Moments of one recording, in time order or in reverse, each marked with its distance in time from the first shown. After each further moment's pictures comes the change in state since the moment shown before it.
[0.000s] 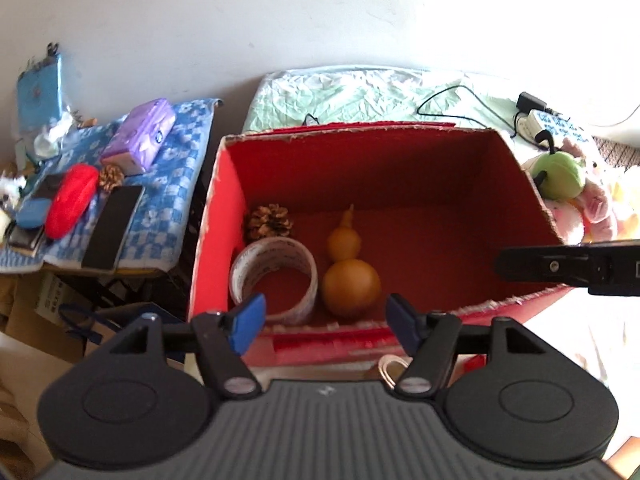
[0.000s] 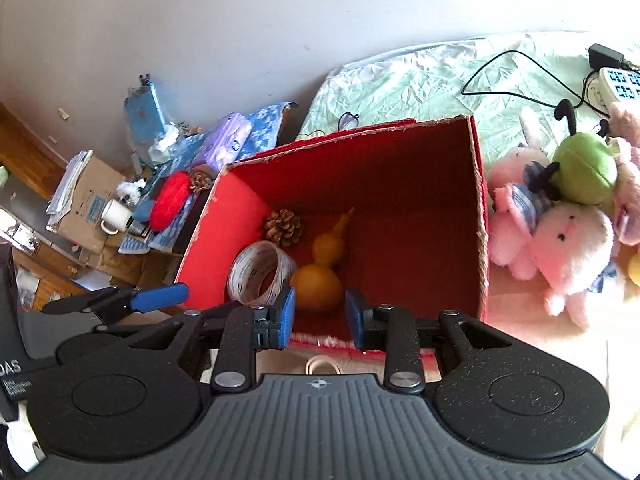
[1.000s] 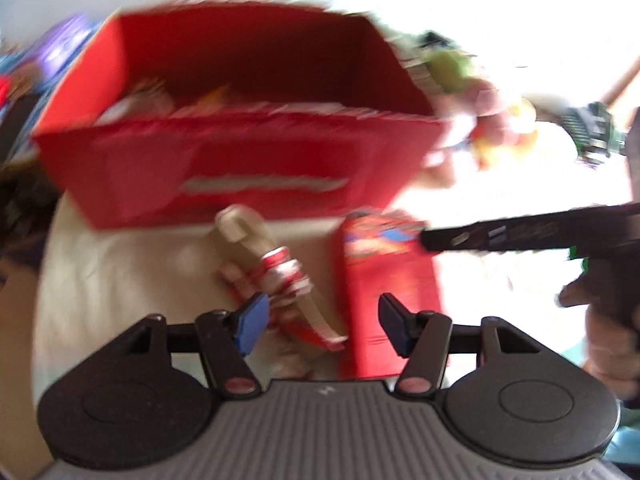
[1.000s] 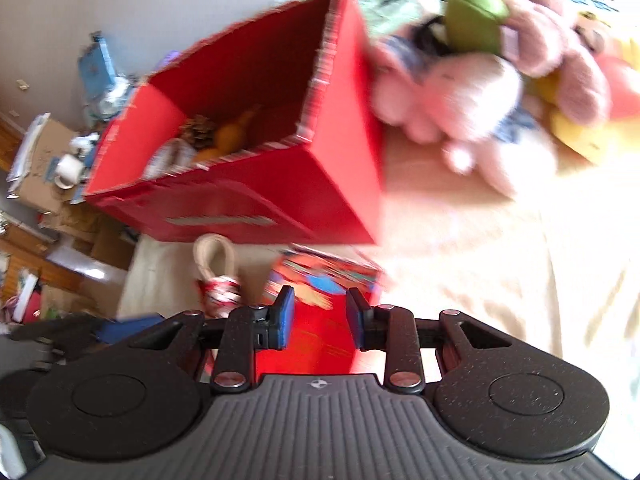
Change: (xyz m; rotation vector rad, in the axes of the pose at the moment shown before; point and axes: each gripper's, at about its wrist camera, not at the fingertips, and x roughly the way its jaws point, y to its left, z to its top) left arm 0.008 -0.063 -0.093 0.039 0.105 -0.363; right arm 0.000 -0.072 -0.081 0.061 0.143 -0.125
